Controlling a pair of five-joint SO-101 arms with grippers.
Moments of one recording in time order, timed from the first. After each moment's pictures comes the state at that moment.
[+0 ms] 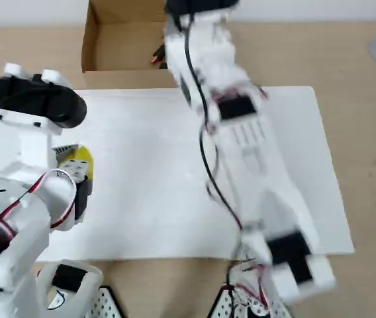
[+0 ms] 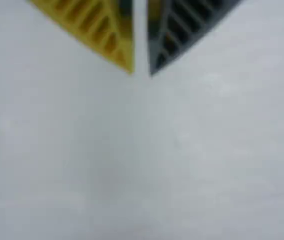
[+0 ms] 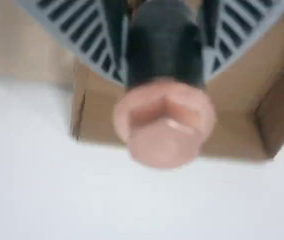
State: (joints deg) left arm 9.5 -52.5 2.1 99.1 -9.9; right arm -22.0 3.3 -2.8 19.2 -10.9
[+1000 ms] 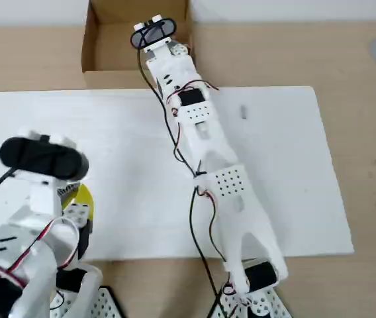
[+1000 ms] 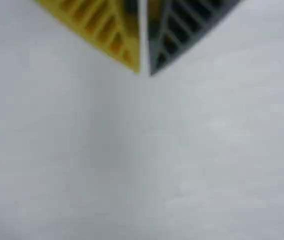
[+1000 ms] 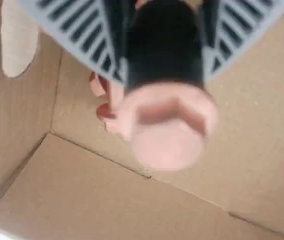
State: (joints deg) left arm 9.1 -78.6 30.9 95.0 -10.2; right arm -22.0 82.3 -76.0 21.1 6.6
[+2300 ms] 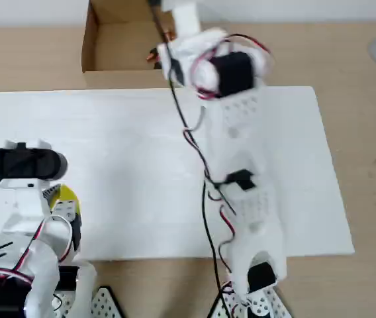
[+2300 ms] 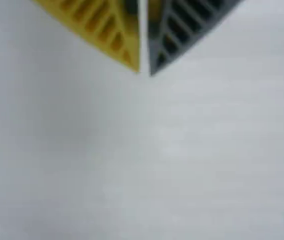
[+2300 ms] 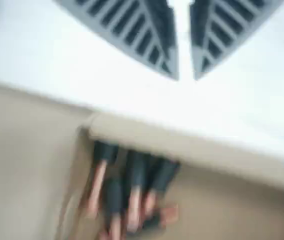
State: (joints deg) left arm -4.4 -86.3 42.5 90.2 -10.2; right arm -24.4 36.4 -92.0 101.8 -9.5
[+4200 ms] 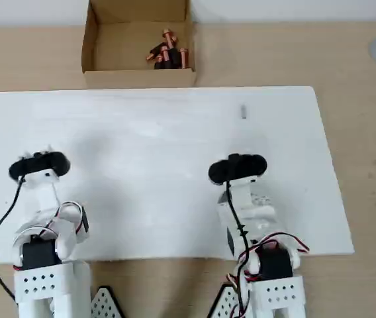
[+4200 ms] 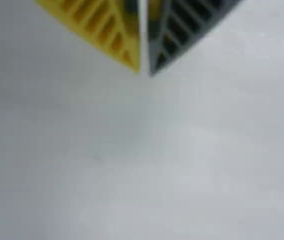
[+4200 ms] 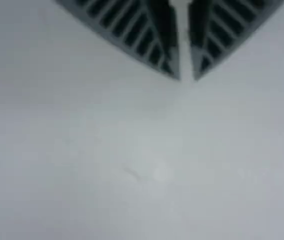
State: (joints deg) left arm -13.9 -85.9 84.8 67.8 -5.1; right arm -11.0 -103.2 96.1 62.4 -1.7
